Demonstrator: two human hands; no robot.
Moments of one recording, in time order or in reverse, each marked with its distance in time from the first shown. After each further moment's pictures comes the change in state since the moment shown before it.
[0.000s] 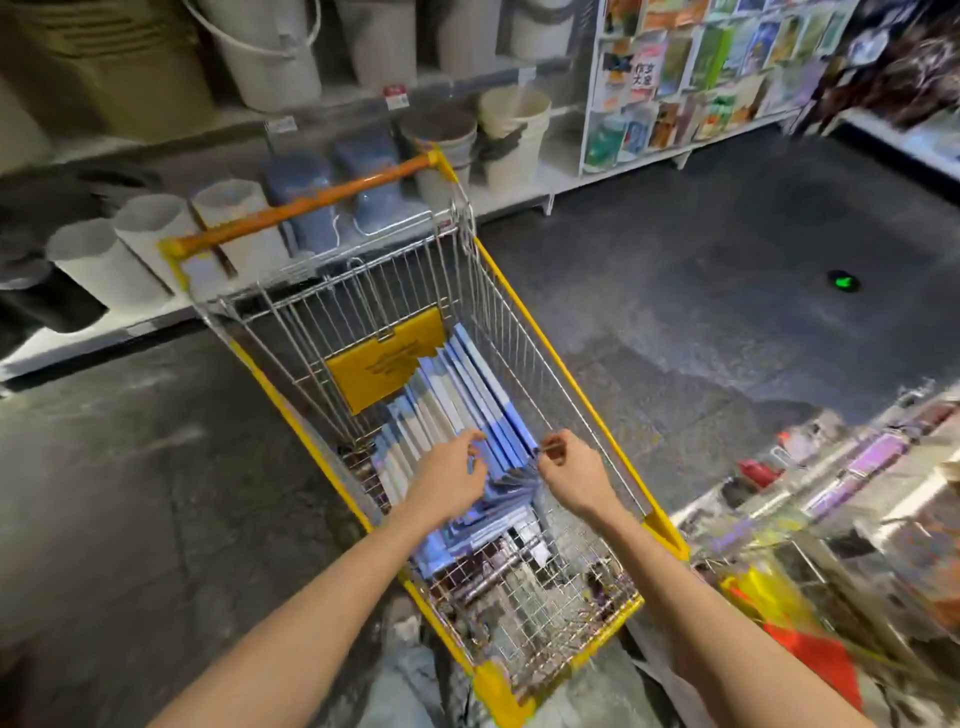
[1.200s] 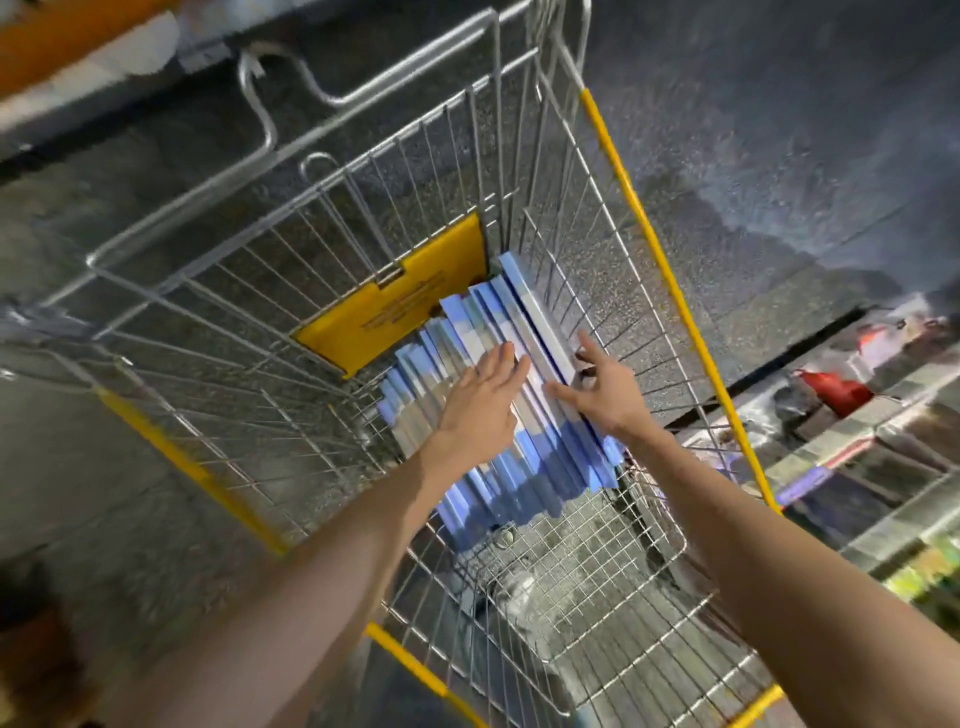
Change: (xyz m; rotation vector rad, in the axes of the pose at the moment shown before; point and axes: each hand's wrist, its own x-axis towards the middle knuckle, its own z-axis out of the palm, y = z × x) left_hand 0.236 -0.154 0.033 0.250 -0.399 0.135; right_hand 0.268 0.004 0.106 -0.161 -0.218 0.163
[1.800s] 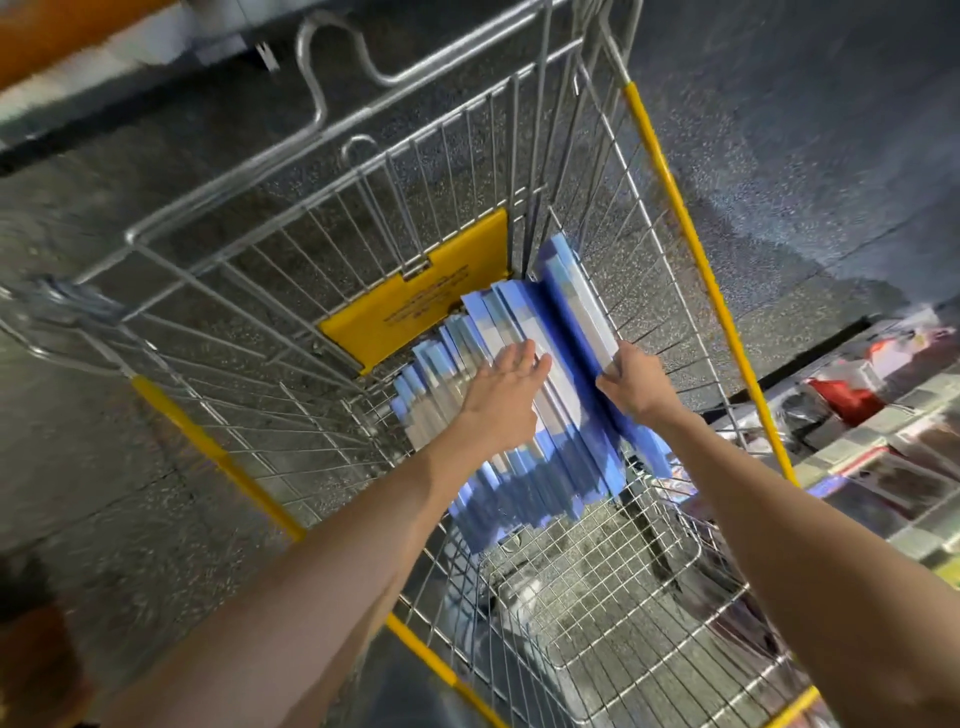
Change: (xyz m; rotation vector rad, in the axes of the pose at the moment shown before) left_hand 0.007 -0.003 -0.013 0.082 -0.133 -0.017; right_hand 0.017 0.001 -0.003 -0.269 0.014 0.021
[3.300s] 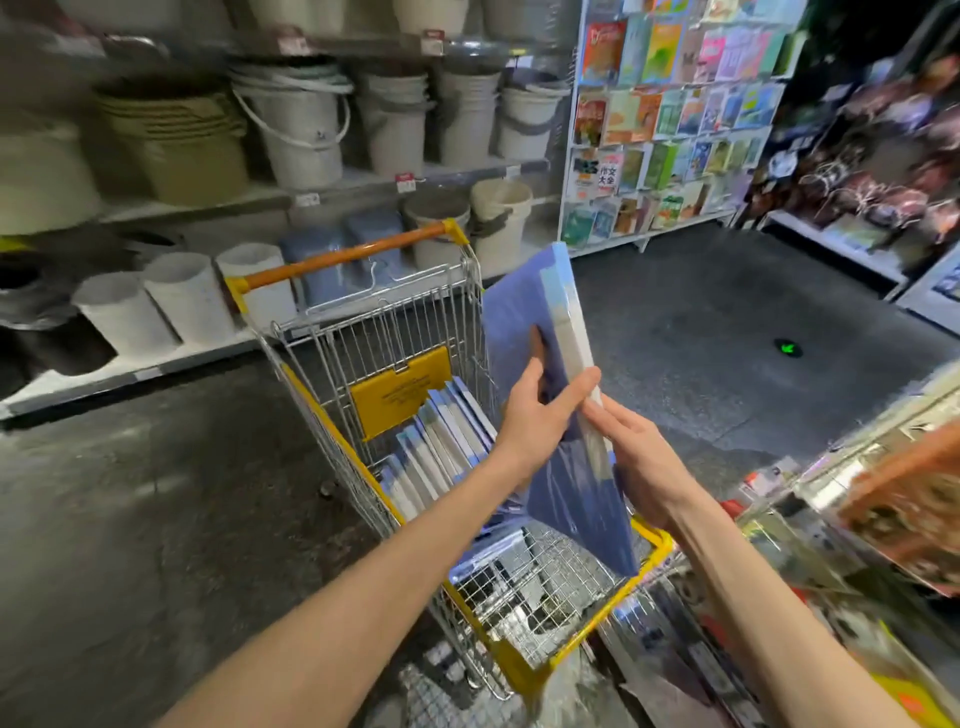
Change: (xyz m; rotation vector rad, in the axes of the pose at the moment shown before) left_hand -0.319 0.301 -0.004 -1.360 0.740 0.462; right_hand -0.463 0.051 -0.082 1.166 -0.007 -0.618
